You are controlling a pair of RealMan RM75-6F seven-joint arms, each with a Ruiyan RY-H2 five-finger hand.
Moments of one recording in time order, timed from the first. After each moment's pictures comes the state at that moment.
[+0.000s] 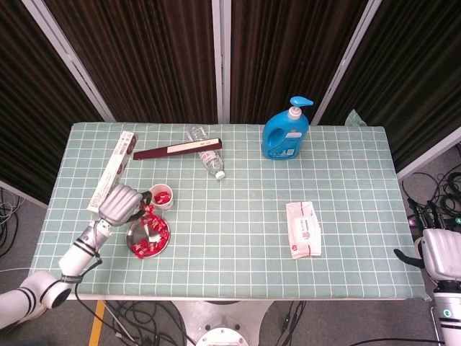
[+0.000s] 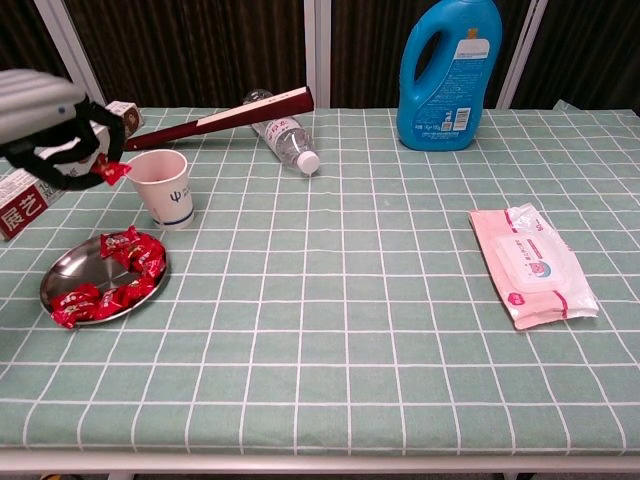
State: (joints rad) left arm -0.64 -1.48 -0.06 -1.16 1.54 1.10 -0.04; right arm 0.10 -1.05 0.10 -1.67 -1.40 1.42 -0.05
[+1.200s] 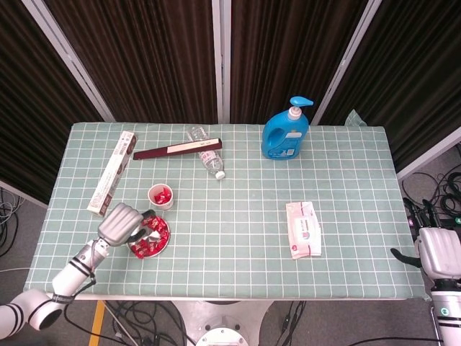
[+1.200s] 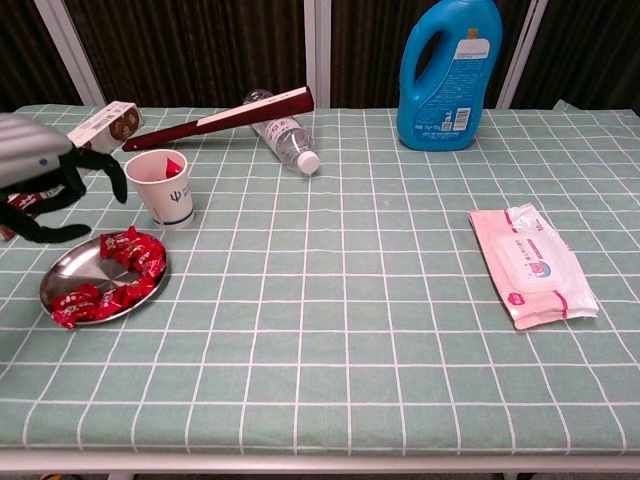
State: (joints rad) left arm -0.57 -1.42 0.06 -1.31 1.60 1.13 0.05; right arm 0.11 -1.05 0.10 -1.67 -1.41 1.41 -0.05
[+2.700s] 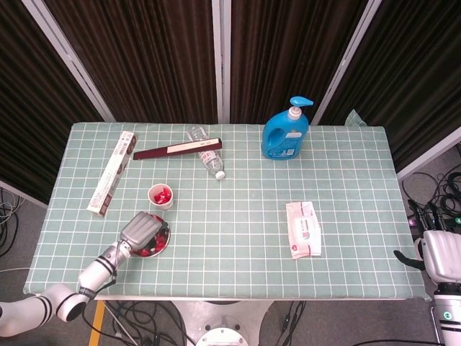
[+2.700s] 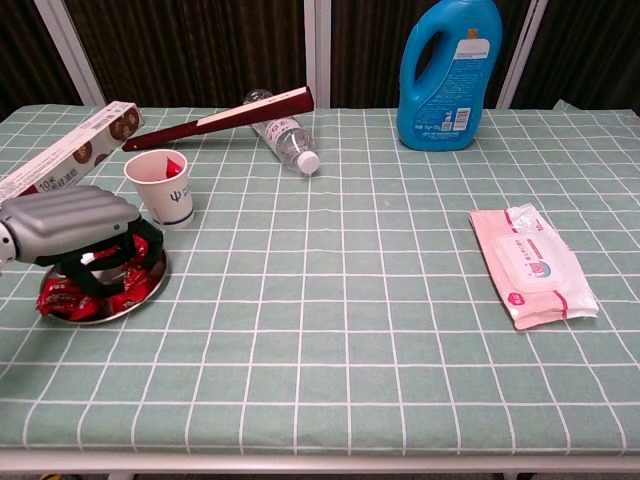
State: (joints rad) left arm -0.63 -1.58 0.04 -1.20 1.50 0.93 0.07; right arm 0.10 -1.04 0.10 -1.69 -1.40 1.43 -0.06
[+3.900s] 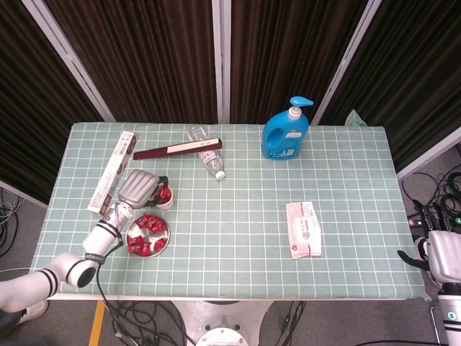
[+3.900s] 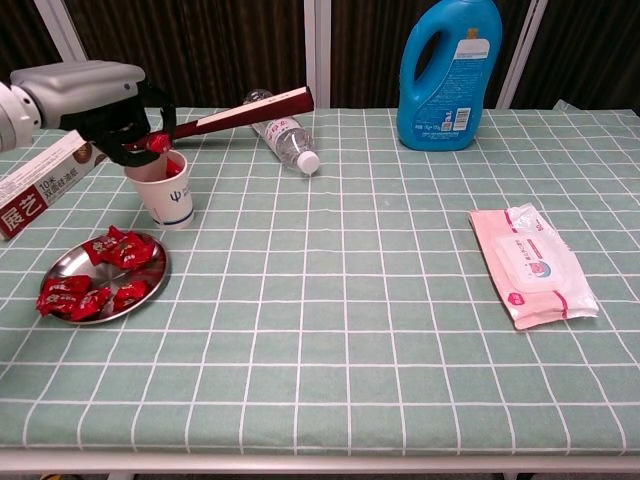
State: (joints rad) left arm -0.75 -1.52 -0.16 -1.20 1.34 0.89 0.03; right arm 0.09 -1.04 0.10 -1.66 -1.39 1.43 -0.03
